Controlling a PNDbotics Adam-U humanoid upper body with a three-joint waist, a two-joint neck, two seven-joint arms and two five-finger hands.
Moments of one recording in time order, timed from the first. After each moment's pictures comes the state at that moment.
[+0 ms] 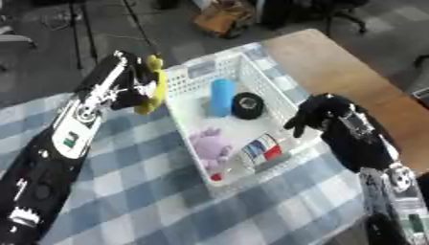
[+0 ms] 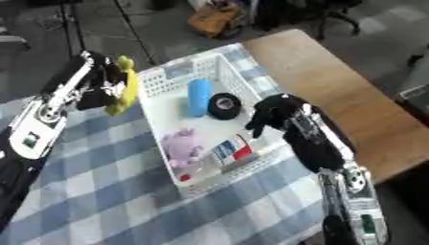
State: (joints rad) left arm -0.90 0.21 -0.13 -0.99 -0.58 -0.33 -0.17; right arm -0.28 -0.02 -0.07 -1.80 -0.18 -0.14 0.59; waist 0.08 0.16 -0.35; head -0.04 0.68
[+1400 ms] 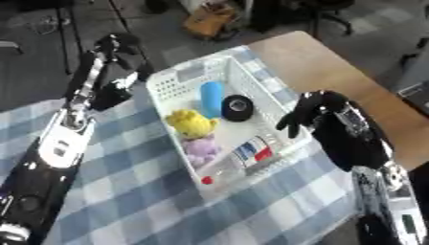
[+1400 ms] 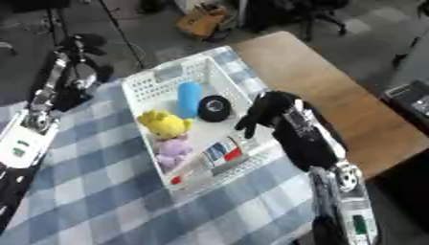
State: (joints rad) left arm -0.79 0.29 -0.06 -1.11 -0.32 -0.29 0.22; right arm -0.28 0.00 -0.08 -1.84 -0.20 -0.11 0.58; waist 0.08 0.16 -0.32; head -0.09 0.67
